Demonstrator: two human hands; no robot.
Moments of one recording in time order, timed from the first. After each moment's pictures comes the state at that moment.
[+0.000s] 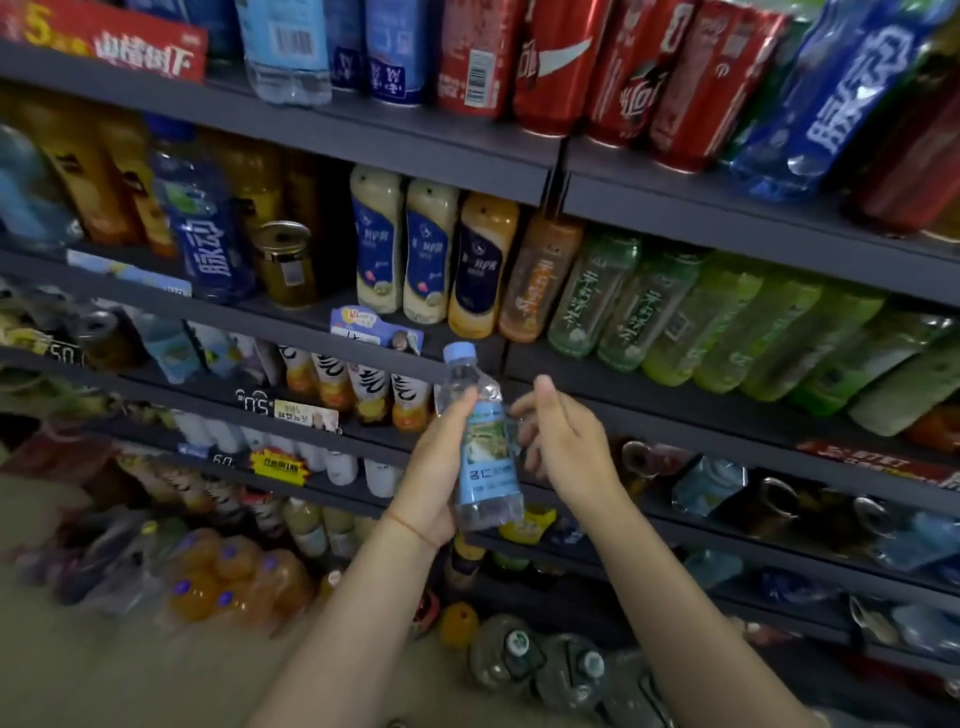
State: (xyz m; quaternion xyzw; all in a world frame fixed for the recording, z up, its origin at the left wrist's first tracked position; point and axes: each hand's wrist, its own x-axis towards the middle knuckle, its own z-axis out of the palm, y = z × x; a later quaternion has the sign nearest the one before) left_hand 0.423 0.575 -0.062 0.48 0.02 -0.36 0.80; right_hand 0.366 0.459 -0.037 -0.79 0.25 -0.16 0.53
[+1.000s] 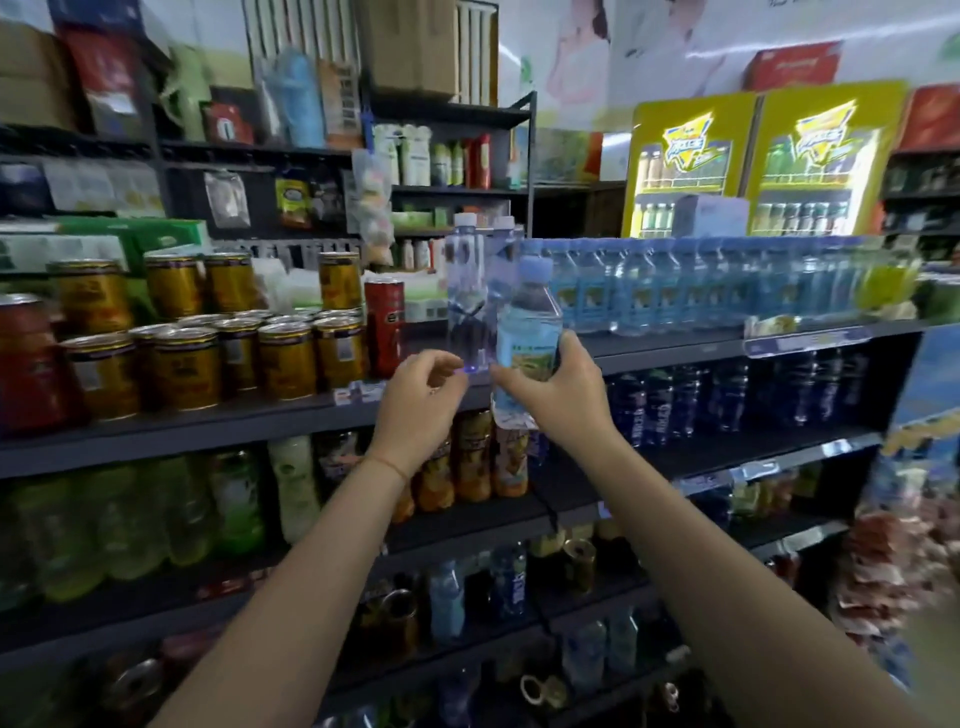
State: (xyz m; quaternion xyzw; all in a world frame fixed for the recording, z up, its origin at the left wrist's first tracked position) left_hand 0.019 0.060 0.169 0.66 -0.51 0.01 0.55; right_hand -0.128 -0.024 0.181 -0.76 0.26 -0.49 0.33
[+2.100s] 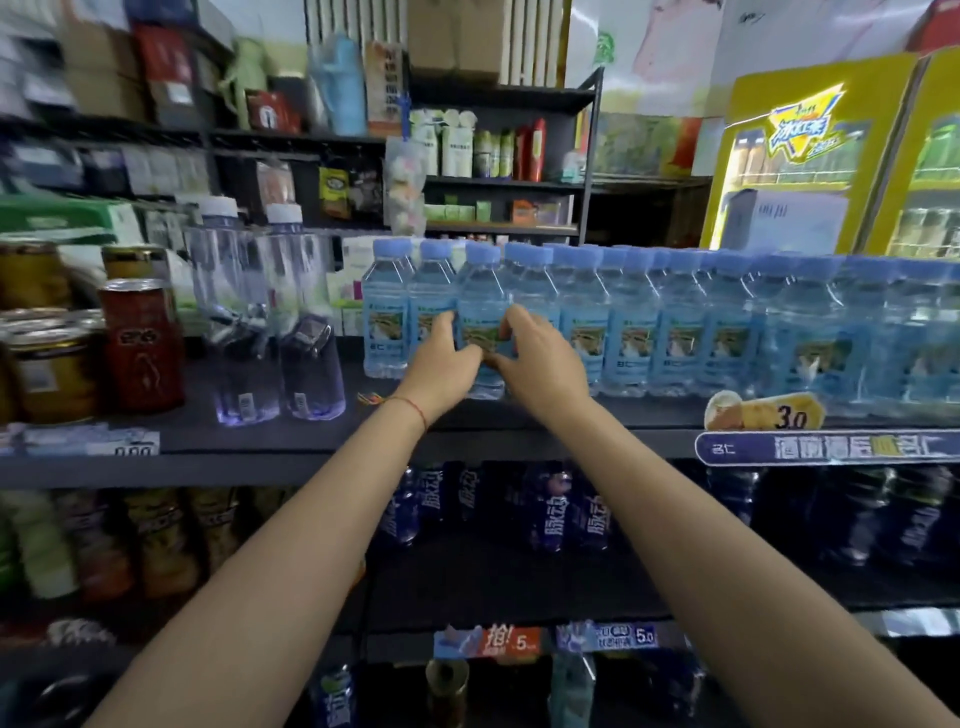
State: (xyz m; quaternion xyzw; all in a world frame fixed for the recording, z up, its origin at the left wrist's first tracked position) left_hand -0.089 -0.309 0.214 0.77 -0.38 -0.03 0.51; right_hand -0.165 -0.415 0.209 -0.90 0.20 -0.38 0.07
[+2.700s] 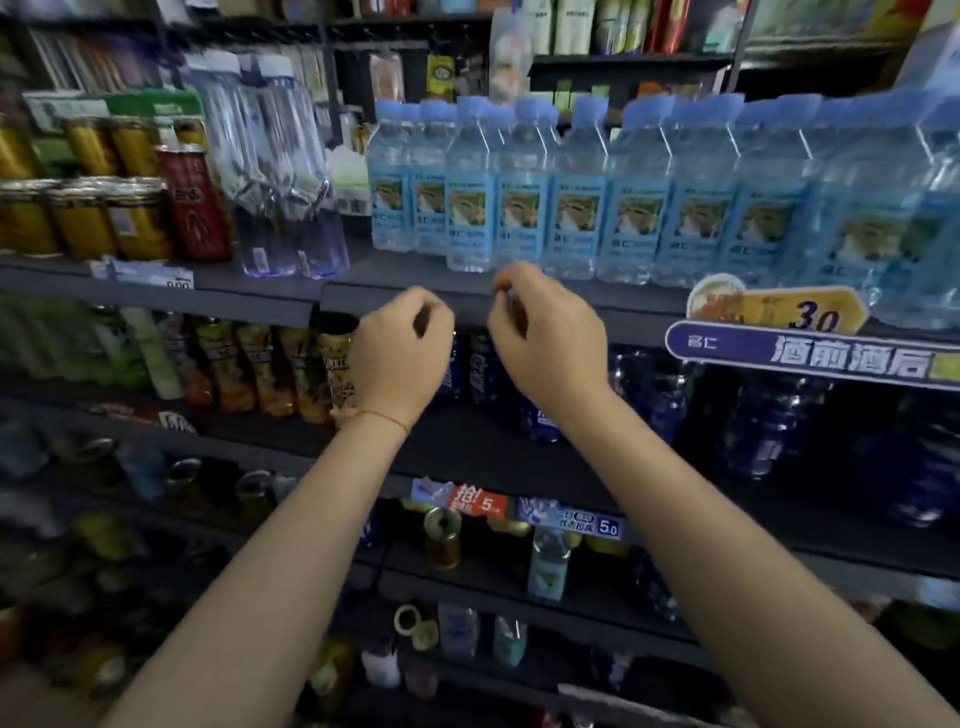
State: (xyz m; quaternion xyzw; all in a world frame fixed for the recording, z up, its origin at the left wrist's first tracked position) left_hand -0.194 -0.294 0.115 0.79 -0.24 0.30 0.47; right_hand -0.270 -0.428 0.134 -0.85 -0.04 -0.51 0.13
